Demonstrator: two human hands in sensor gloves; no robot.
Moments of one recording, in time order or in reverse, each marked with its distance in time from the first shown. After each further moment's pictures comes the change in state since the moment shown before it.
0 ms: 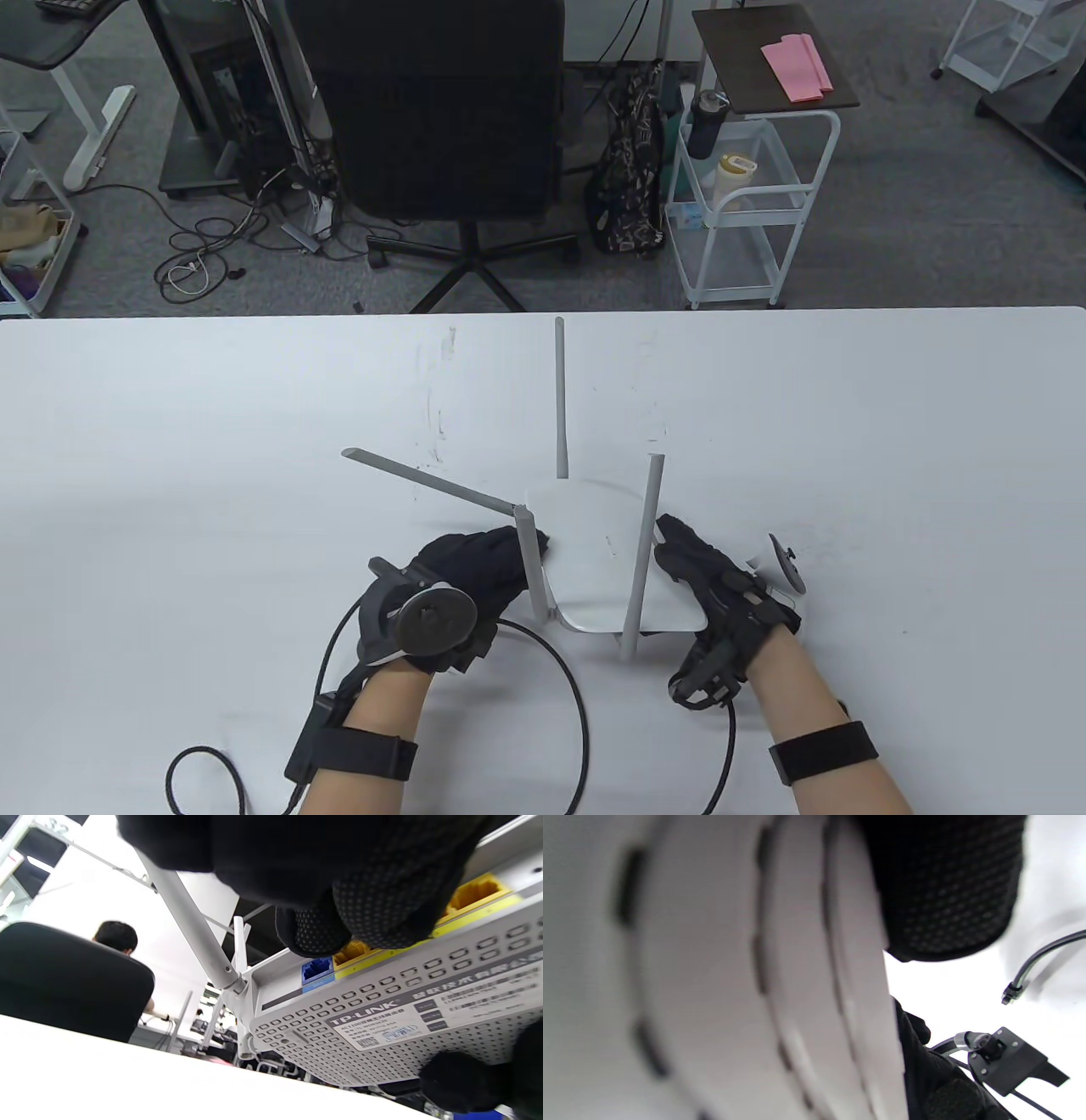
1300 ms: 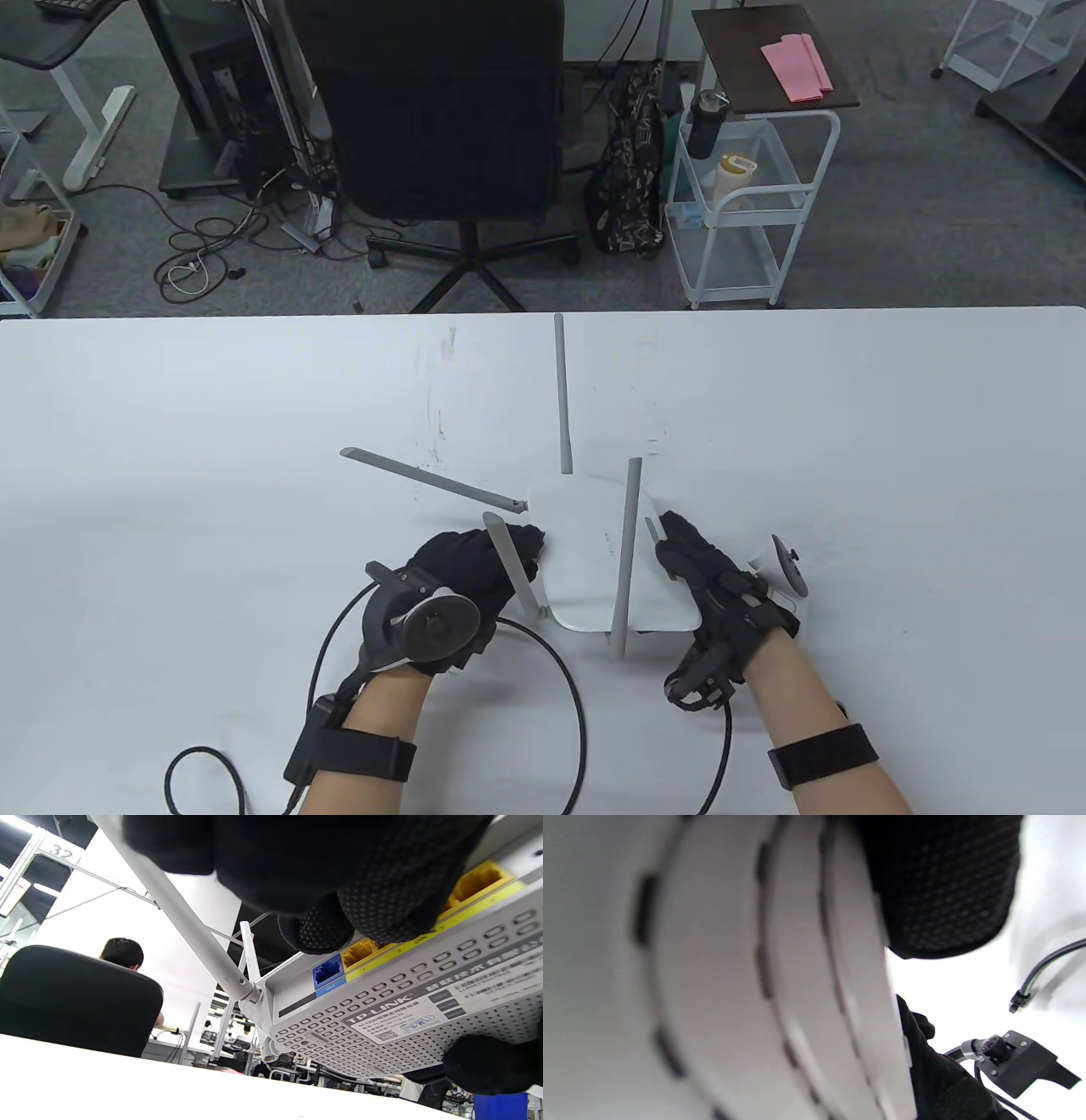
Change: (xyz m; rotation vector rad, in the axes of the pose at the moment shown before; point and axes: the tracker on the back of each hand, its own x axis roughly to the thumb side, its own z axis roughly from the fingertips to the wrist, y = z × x) left_hand 0.001 0.000 0.003 0.014 0.000 -0.059; right_hand 0.005 0.005 0.003 -0.030 -0.031 0.035
